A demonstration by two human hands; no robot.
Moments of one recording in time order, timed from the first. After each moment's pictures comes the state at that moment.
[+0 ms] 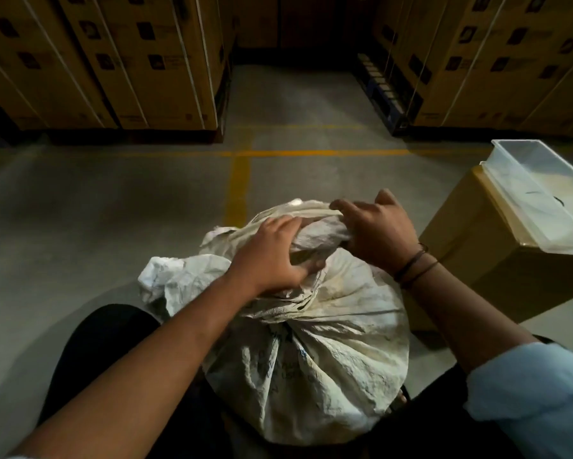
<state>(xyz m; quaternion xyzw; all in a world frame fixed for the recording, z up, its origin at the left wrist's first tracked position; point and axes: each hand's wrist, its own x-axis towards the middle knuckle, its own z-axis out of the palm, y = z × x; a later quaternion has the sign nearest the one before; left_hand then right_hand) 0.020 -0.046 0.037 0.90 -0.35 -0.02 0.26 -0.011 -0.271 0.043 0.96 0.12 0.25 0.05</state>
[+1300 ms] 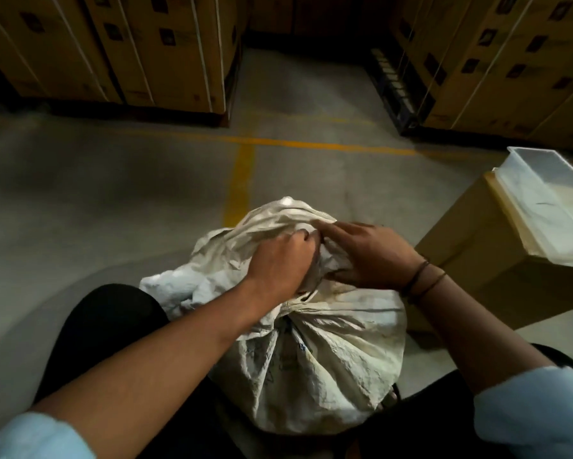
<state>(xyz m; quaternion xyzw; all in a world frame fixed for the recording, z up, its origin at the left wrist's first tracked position) 0.002 -0.054 0.022 0.93 -0.35 0.12 0.09 -0.024 -0.253 0.032 0.97 0.24 0.06 -0.02</state>
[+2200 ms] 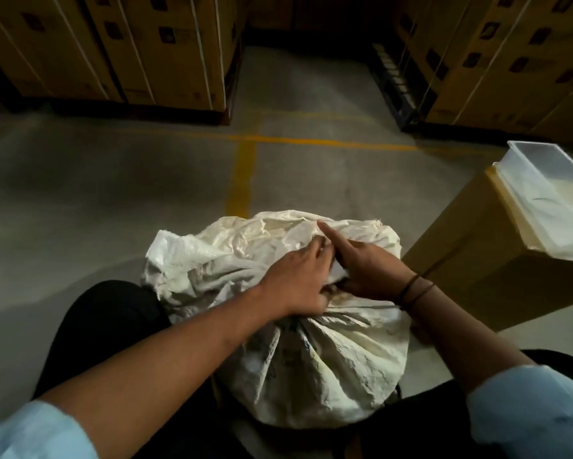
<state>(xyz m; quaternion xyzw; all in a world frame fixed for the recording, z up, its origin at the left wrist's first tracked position) -0.018 -0.069 0.006 0.91 -0.39 -0.10 0.12 -0.041 -0.258 -0.003 0.97 0.20 0.00 -0.15</state>
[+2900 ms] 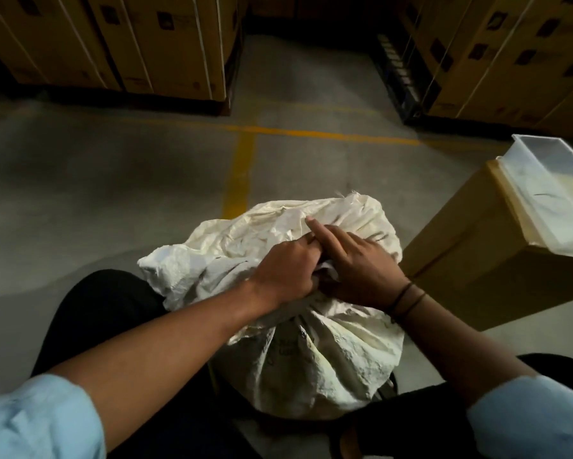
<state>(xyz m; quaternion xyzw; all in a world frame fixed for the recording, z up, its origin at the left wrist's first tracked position) -0.009 -0.061 -0.006 0.88 -0.41 0.03 0.24 -0.056 -0.237 -0.001 0.97 0.21 0.10 -0.02</state>
